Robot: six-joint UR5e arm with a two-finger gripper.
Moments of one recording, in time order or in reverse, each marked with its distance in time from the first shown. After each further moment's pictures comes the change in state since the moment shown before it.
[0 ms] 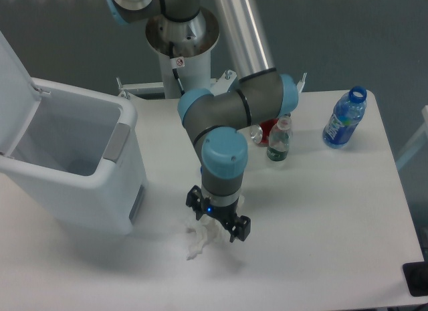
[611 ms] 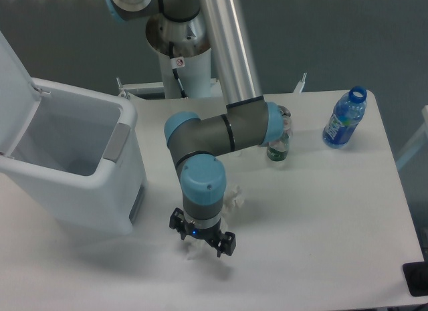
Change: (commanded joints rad) arm -0.061 -0.054 0.022 0.003 0.078 -0.072
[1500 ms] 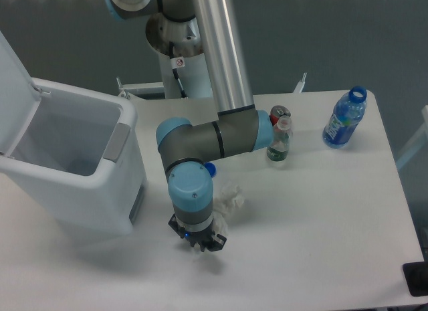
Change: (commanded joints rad) arm -0.002 -0.005 0.000 0.000 0.008 -0.005
